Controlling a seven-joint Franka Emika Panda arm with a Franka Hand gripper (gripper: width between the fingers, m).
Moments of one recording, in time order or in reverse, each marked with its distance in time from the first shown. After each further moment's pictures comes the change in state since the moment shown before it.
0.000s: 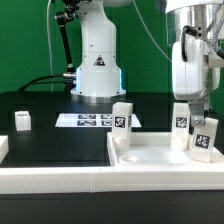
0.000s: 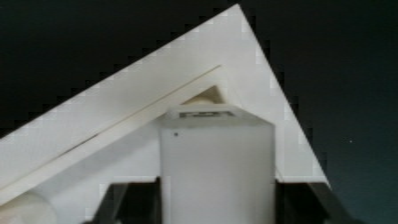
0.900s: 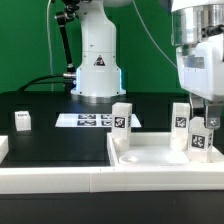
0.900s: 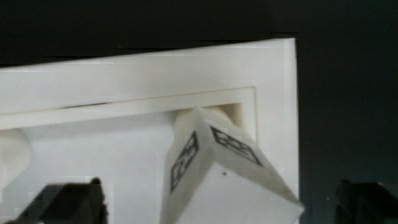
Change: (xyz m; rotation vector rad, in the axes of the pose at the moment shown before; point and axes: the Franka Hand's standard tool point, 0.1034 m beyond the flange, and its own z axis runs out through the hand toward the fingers) arm -0.005 0.003 0.000 -0.045 0.021 -0.464
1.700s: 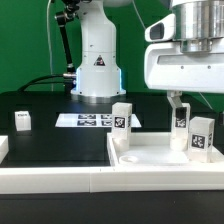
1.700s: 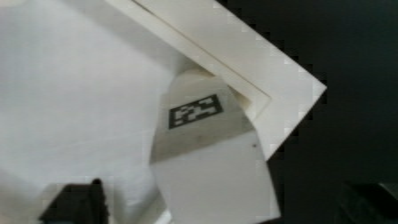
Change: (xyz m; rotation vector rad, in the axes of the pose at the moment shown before) arm 0.007 -0.006 -0.004 -0.028 0.027 -0.709
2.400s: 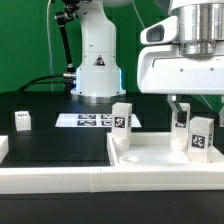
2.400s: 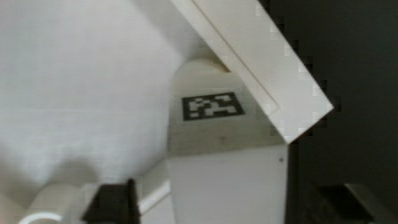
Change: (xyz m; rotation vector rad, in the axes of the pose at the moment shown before) arm 0.000 0.001 0.004 0.015 0.039 -0.208
